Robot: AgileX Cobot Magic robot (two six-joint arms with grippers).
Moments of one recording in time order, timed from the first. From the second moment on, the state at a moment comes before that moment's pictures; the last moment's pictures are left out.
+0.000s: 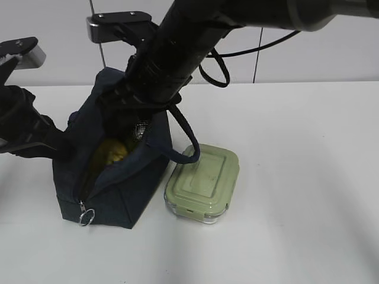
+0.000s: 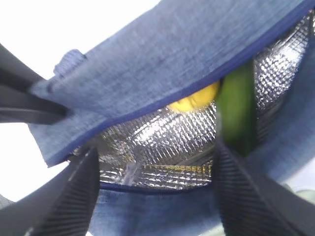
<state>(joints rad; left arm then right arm) -0.19 1.43 -0.92 -0.53 0.77 0.56 0.64 1.99 -1.75 0.36 0.87 -0.32</state>
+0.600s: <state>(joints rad) -0.19 1.43 -0.92 -0.53 0.77 0.56 0.49 1.81 -1.57 0.43 0.87 -0.23</state>
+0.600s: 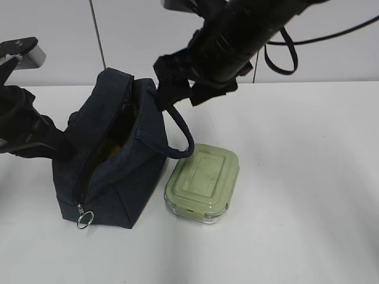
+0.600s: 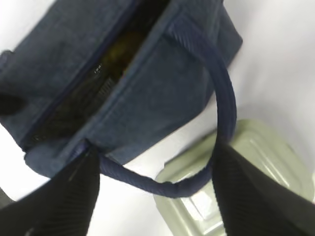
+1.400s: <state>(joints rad) -0.19 1.43 -0.92 -0.53 0.77 0.56 0.24 1.68 -0.81 1.55 0.64 -0.99</state>
